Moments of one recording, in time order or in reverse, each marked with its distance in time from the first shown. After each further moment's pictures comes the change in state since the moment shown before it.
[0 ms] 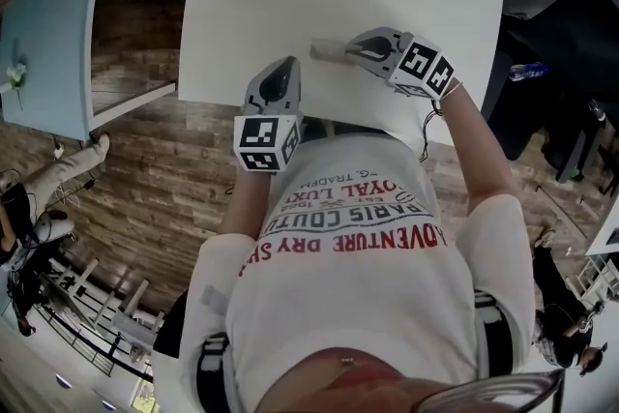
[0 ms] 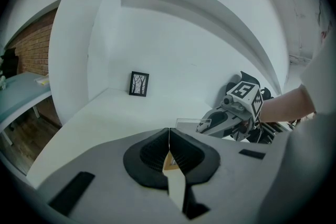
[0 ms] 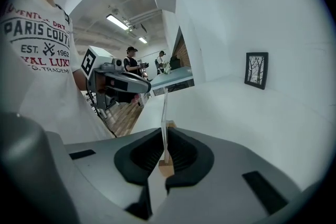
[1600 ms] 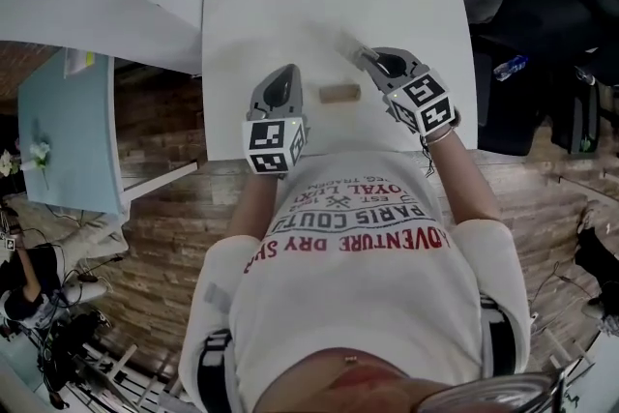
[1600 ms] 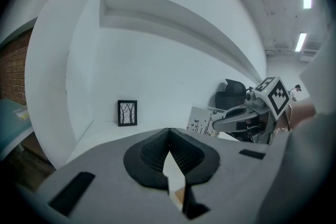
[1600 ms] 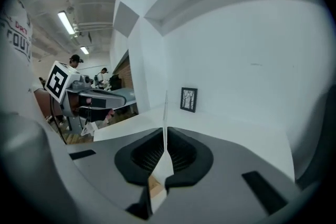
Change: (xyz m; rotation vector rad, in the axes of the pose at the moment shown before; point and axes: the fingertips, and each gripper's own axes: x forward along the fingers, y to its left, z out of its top) left arm -0.005 0.000 0.082 0.193 -0.161 -0.134; right arm -0.086 -0.013 0.067 0.192 -0.207 -0.727
